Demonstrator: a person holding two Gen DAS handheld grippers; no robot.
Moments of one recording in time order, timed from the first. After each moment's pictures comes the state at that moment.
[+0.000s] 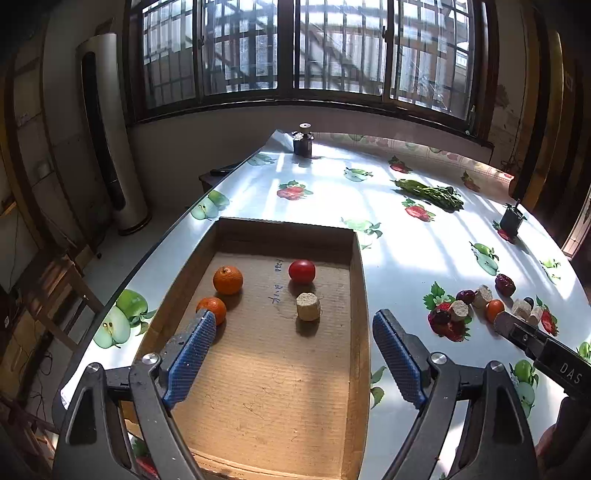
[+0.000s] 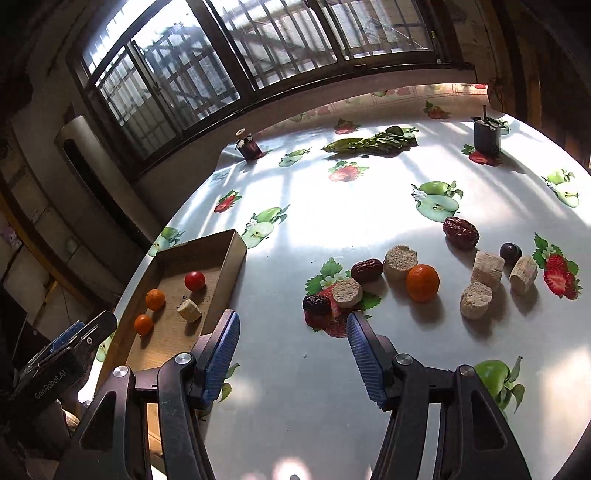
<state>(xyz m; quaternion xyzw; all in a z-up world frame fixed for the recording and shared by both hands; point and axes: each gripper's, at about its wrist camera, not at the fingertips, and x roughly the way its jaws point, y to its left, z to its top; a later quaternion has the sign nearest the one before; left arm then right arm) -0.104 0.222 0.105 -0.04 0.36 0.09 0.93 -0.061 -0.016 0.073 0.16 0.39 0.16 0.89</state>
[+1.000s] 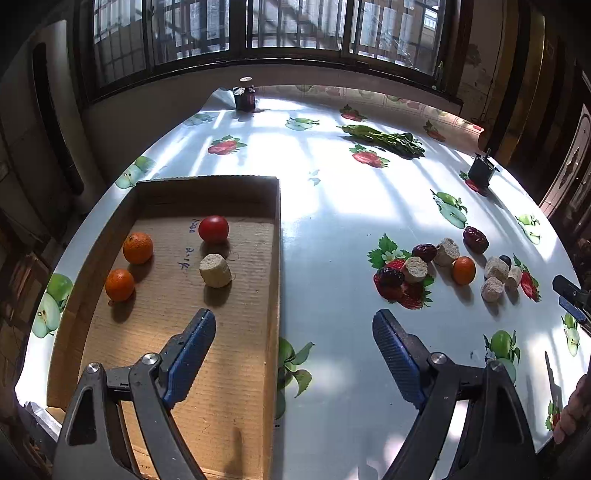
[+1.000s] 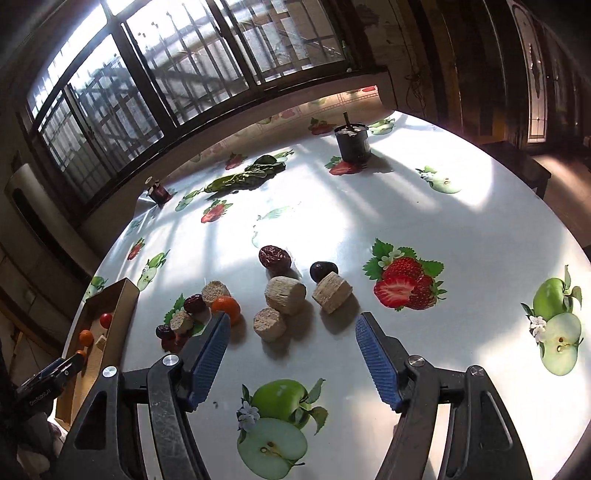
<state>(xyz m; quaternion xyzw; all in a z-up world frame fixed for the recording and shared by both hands) -0.068 0.160 0.064 -0.04 0.44 0.01 0.90 -0.069 -0.189 0.063 0.19 0.38 0.02 0.91</state>
